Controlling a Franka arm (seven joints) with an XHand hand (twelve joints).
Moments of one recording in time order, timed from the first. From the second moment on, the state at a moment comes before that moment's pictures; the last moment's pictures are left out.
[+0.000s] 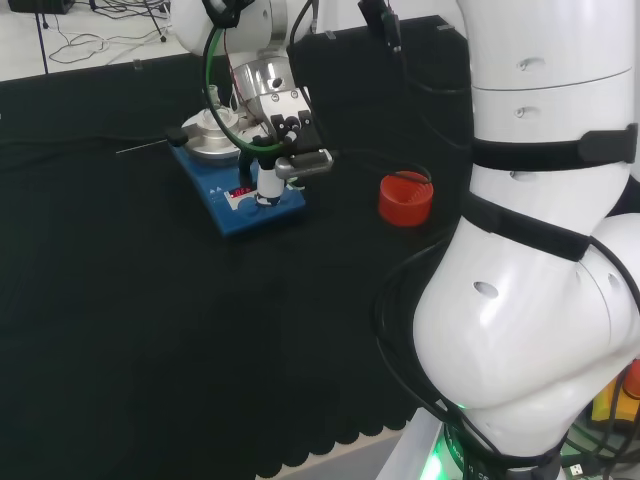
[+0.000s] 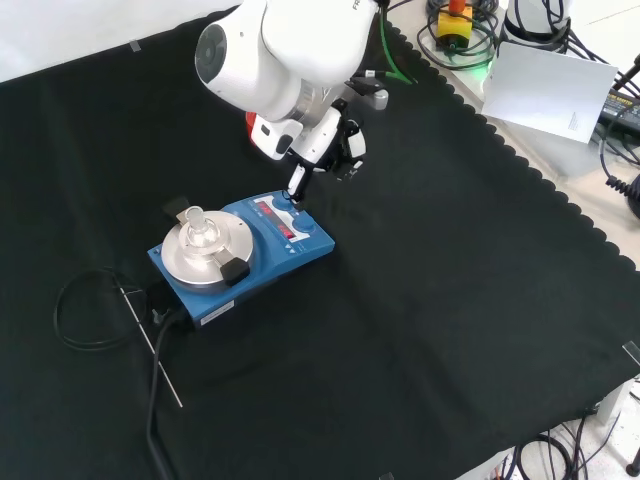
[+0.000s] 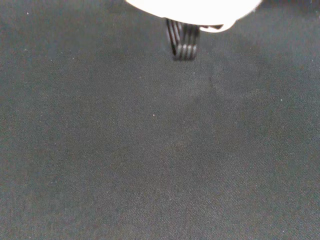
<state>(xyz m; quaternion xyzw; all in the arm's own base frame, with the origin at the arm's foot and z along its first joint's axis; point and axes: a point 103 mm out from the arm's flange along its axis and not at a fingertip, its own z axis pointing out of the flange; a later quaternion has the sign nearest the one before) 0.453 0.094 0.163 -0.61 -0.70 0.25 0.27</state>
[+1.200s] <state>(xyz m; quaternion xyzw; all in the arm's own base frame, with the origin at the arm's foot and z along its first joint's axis) 0.453 0.084 0.142 -0.60 -0.70 0.25 0.28</state>
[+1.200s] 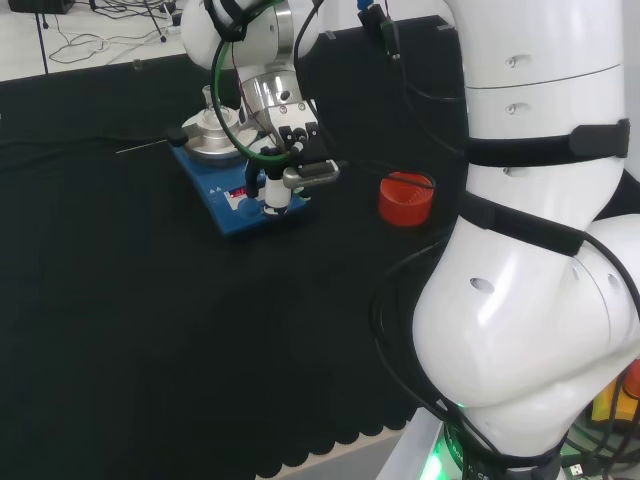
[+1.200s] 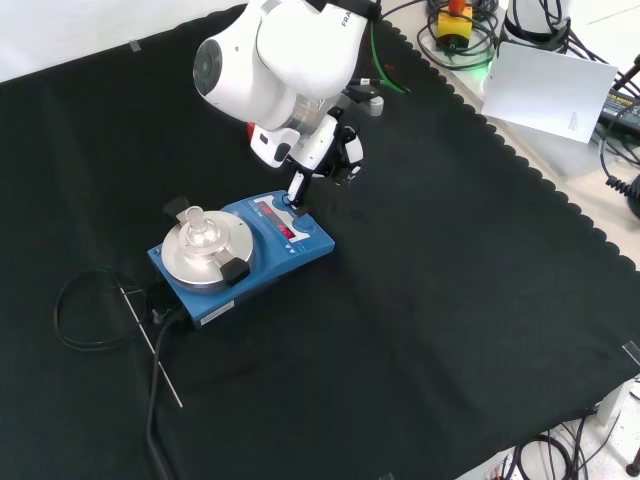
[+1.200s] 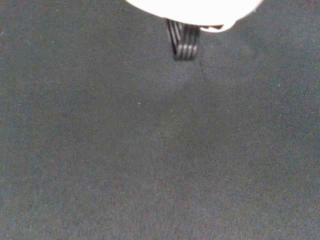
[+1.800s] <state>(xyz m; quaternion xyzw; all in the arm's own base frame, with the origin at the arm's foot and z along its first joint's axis) 0.455 0.086 0.139 -0.61 -0.71 0.25 0.27</state>
